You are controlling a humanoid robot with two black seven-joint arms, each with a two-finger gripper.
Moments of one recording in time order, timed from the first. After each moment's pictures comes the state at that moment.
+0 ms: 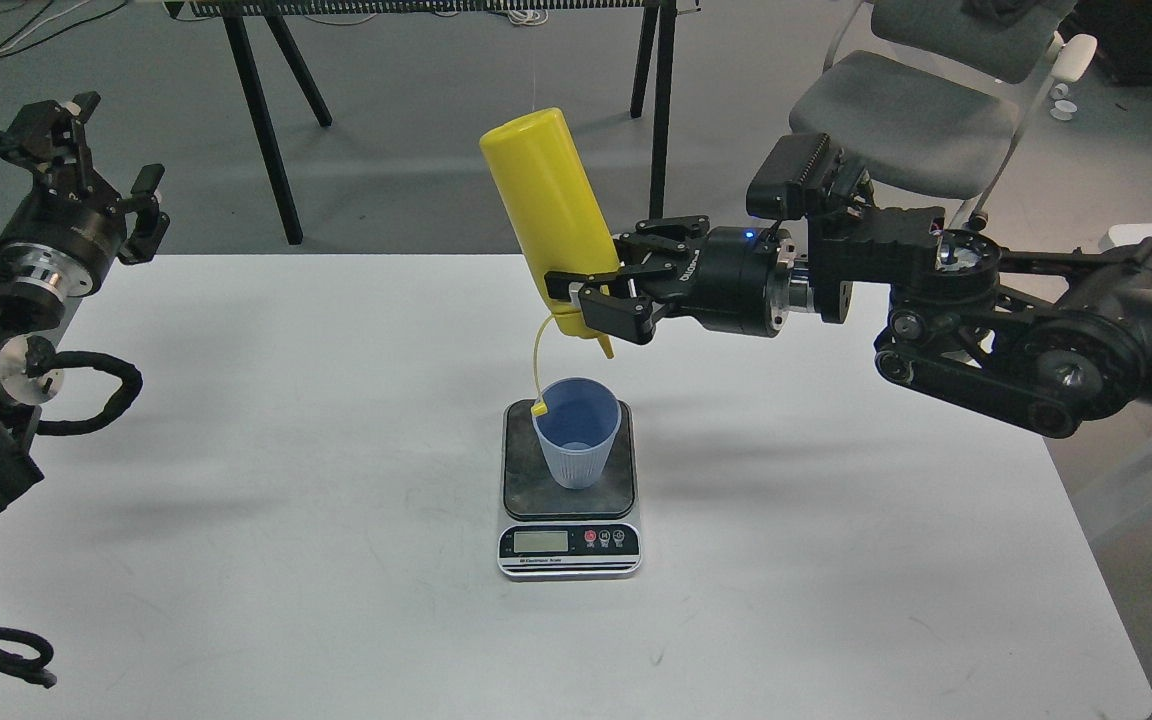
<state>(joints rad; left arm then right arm) -0.89 0.38 -0.50 -0.18 0.03 -0.49 -0.49 1.27 -0.45 -0.04 1.22 -1.49 -0.06 0.39</state>
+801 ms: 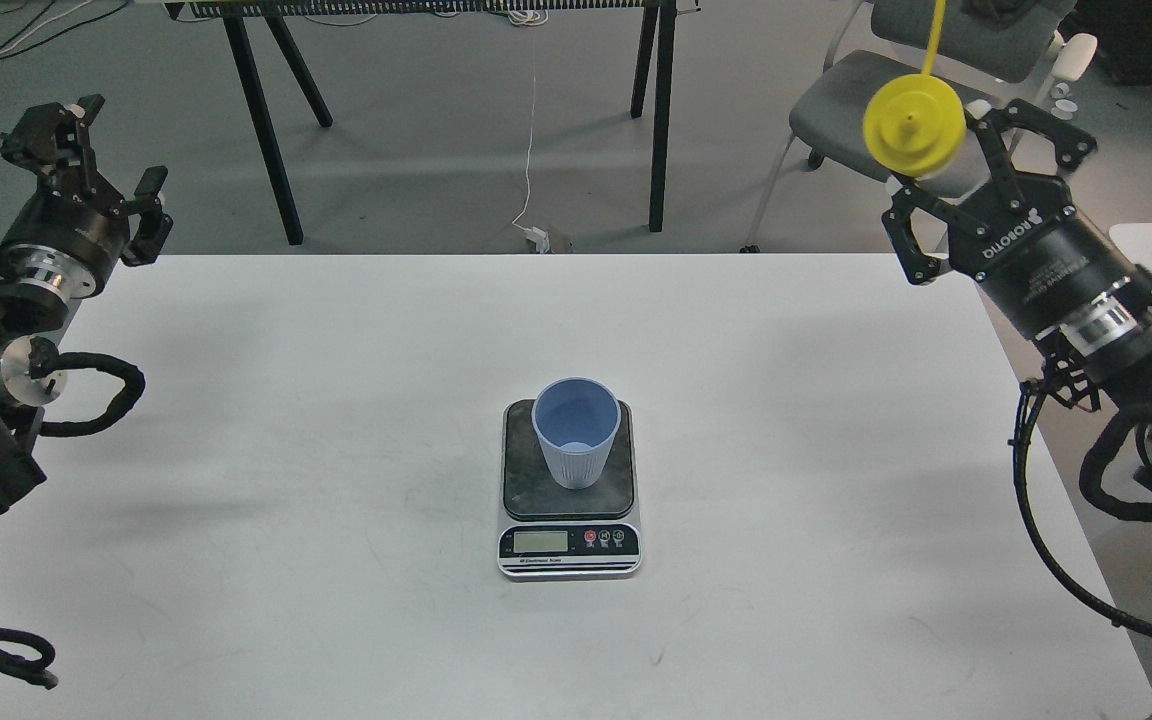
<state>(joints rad) -0.89 0.37 -0.50 -0.18 0.03 -0.49 -0.49 0.47 -0.81 0.65 1.42 0.29 0.48 0.47</state>
